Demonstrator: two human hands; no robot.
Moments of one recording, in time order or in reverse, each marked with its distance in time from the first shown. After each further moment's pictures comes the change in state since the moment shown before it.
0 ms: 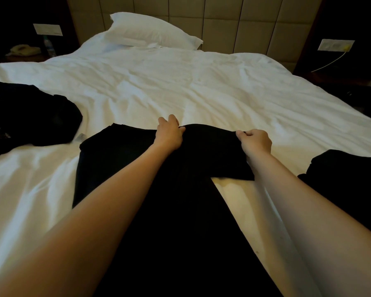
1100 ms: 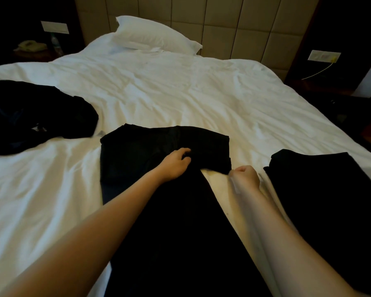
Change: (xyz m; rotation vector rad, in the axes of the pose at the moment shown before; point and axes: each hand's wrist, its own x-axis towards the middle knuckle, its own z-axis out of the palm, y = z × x) left_hand -0.123 0.016 -0.032 -0.175 -0.408 0.036; right_hand -0.100 0.038 -0.039 0.023 -0.071 0.199
